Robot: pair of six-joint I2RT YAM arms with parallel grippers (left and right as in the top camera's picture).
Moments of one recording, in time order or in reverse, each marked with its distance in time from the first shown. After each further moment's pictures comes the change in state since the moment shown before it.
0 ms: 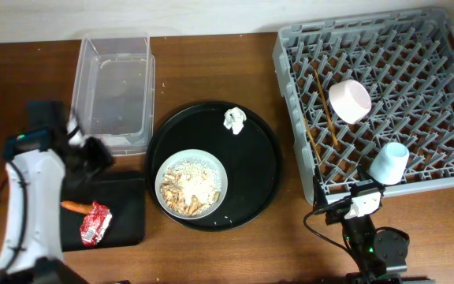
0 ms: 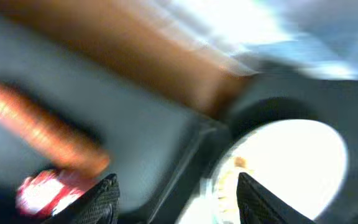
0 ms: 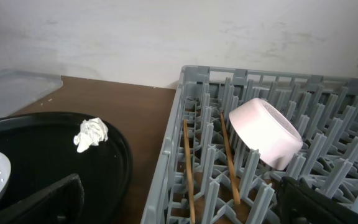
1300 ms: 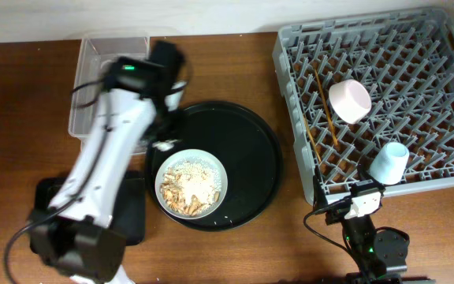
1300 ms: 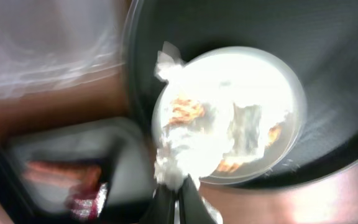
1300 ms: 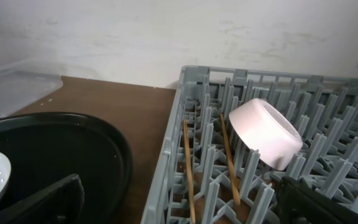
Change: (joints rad) left arm -0.518 0.325 0.609 -0.468 -0.251 0.163; right arm 0.000 -0.001 0.000 0.000 0.000 0.001
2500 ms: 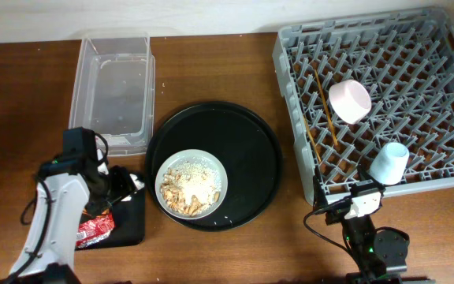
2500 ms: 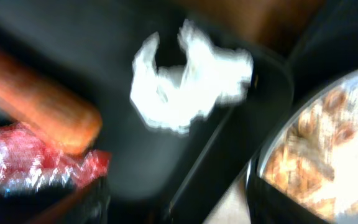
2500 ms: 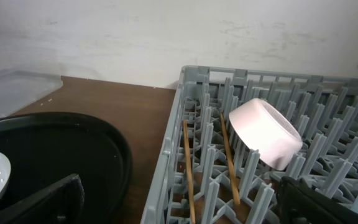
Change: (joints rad) left arm 0.474 -0.397 -0.945 0.596 0.176 -0.198; right arm 0.000 0.000 0.000 0.000 0.000 -0.001
